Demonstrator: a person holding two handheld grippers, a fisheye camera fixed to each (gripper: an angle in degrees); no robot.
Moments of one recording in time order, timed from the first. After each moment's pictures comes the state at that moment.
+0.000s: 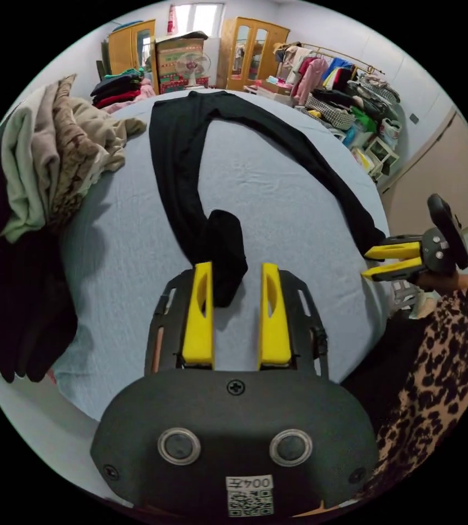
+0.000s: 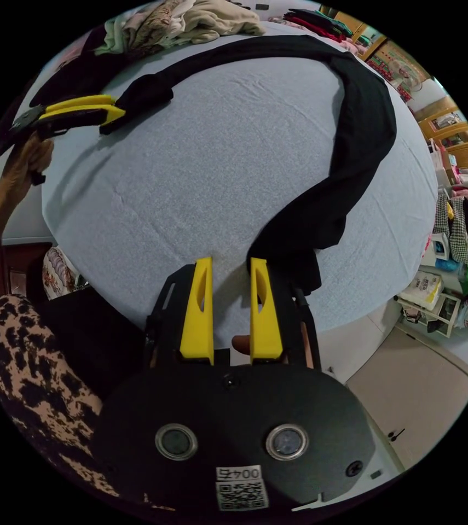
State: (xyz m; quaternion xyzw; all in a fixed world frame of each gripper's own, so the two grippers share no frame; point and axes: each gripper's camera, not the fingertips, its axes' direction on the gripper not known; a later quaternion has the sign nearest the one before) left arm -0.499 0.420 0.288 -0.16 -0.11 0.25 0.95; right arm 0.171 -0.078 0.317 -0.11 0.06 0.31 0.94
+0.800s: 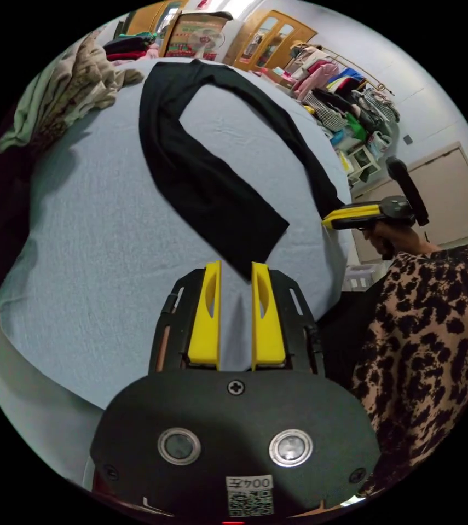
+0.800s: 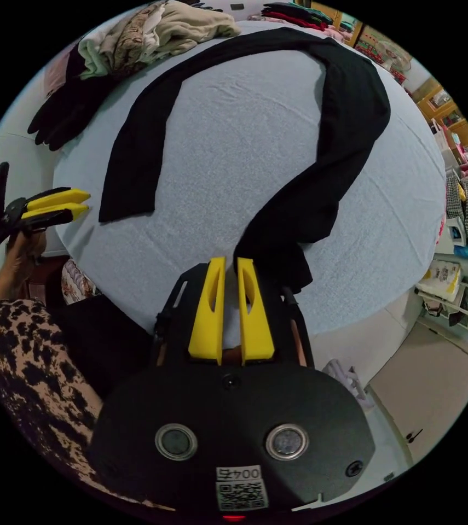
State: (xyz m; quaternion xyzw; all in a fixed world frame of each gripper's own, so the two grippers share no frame) left arm -0.590 0.483 0.264 -0.23 0.00 0.16 0.96; right arm 0.224 0.017 0.329 -0.07 -0.02 0.34 0.94
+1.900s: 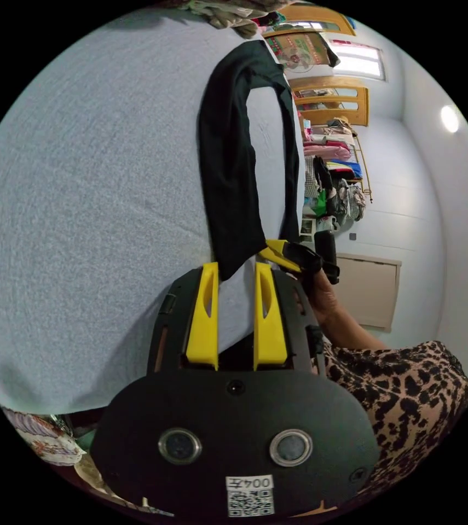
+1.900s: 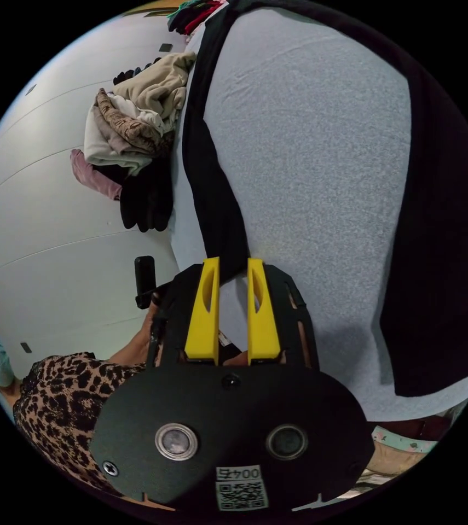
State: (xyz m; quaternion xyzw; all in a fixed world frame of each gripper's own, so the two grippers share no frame) left arm -0.798 0.445 0.304 -0.24 0.23 -0.14 0.93; right arm 0.292 0.099 0.391 0.12 -0.38 0.47 0.79
